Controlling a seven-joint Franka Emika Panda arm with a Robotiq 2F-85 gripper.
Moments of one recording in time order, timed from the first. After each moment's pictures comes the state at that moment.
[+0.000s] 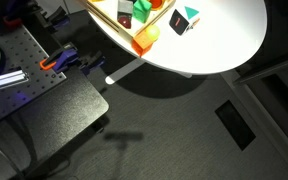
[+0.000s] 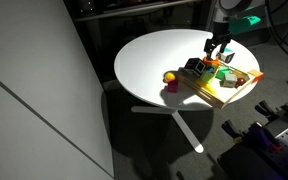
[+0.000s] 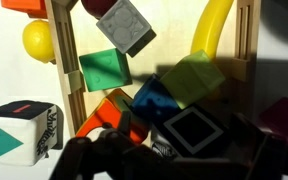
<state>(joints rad) 0.02 0.24 -0.01 -2.20 -0.04 2.36 -0.02</state>
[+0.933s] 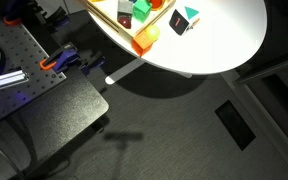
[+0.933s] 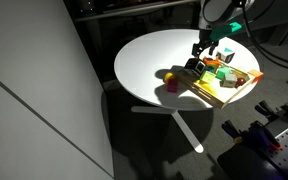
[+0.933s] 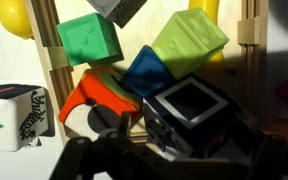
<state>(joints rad) 0.07 0.40 -0.01 -2.04 -0.12 2.38 0.14</state>
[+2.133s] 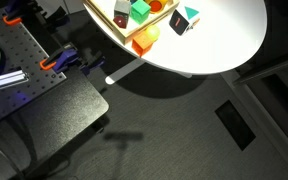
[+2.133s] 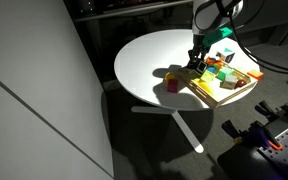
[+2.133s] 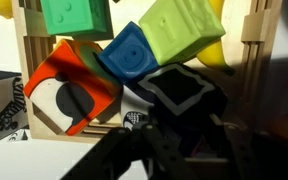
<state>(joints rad) 0.11 0.51 -0.03 -1.94 -0.13 2.37 0.16</state>
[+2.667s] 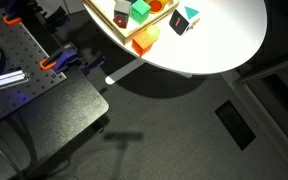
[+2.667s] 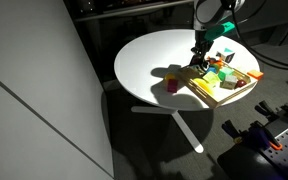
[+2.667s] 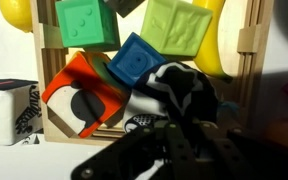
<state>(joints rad) 0.11 0.47 -0.03 -1.94 -0.13 2.29 0.16</state>
